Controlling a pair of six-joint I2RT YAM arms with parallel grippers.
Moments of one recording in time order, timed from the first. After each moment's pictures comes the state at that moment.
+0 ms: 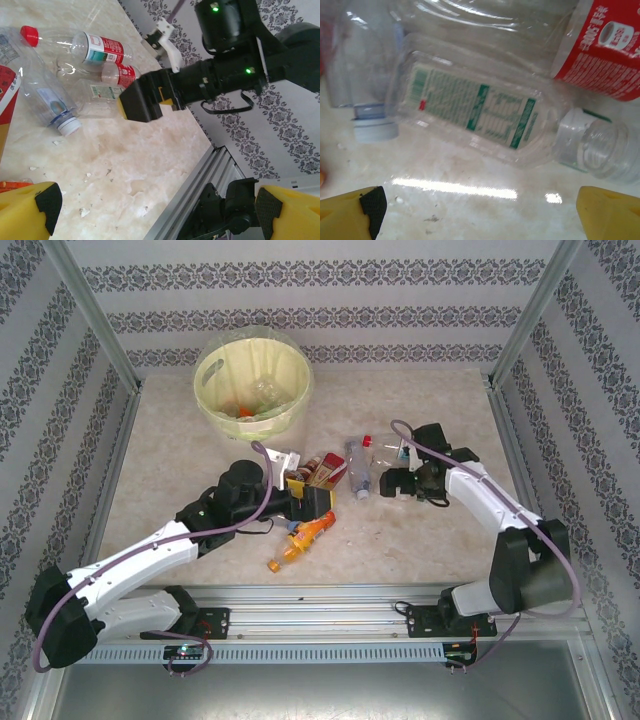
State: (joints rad) left arm -0.77 1.09 0.78 -0.02 0.31 -0.67; right arm 0.19 1.45 0.99 -0.77 -0.13 0.24
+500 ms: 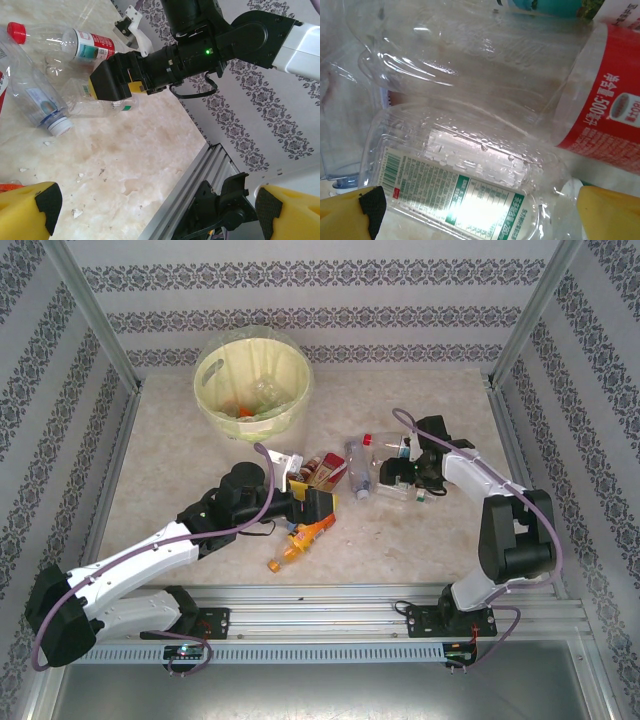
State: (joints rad) left arm -0.78 1.09 0.78 -0.01 0.31 -0.67; right arm 0.13 1.60 1.03 -0.65 -0.21 0.22
